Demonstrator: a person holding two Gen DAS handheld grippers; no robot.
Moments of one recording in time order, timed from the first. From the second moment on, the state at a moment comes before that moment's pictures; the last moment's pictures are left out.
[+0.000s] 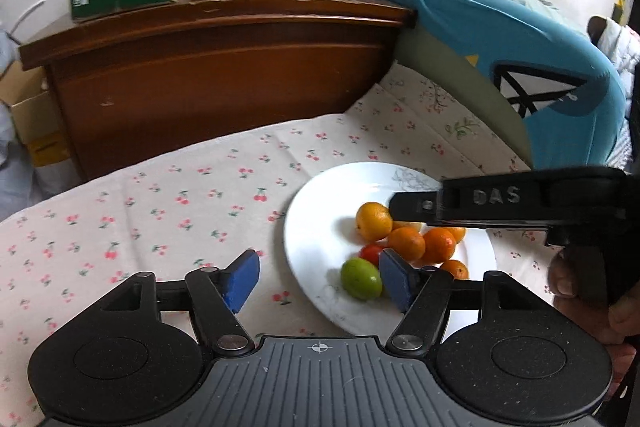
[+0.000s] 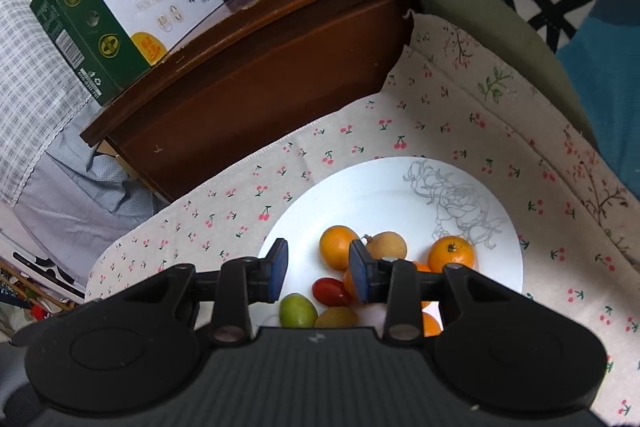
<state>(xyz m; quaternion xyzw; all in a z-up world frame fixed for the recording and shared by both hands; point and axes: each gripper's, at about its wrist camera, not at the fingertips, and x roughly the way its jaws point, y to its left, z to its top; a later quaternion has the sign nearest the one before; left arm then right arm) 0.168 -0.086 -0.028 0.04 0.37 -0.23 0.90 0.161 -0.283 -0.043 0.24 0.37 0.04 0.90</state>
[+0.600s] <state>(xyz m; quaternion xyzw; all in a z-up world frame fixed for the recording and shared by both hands) 0.118 -0.040 -0.015 0.02 0.37 -0.19 0.91 0.090 -0.268 -0.033 0.24 0.38 0.05 0.89</state>
